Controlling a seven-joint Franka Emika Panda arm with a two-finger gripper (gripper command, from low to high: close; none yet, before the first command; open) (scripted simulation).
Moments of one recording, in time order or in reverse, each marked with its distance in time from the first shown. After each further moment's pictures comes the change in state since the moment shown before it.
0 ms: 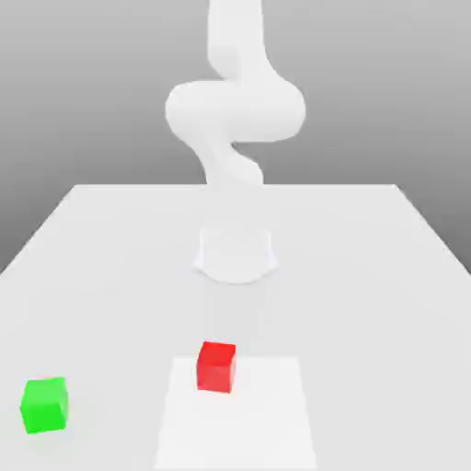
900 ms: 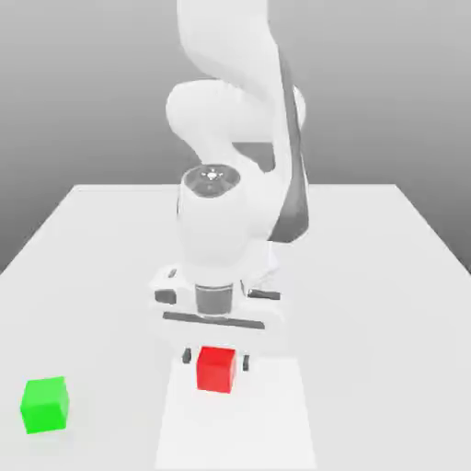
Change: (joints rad) arm -0.065 0.925 -0.005 -0.484 0.010 0.688 0.065
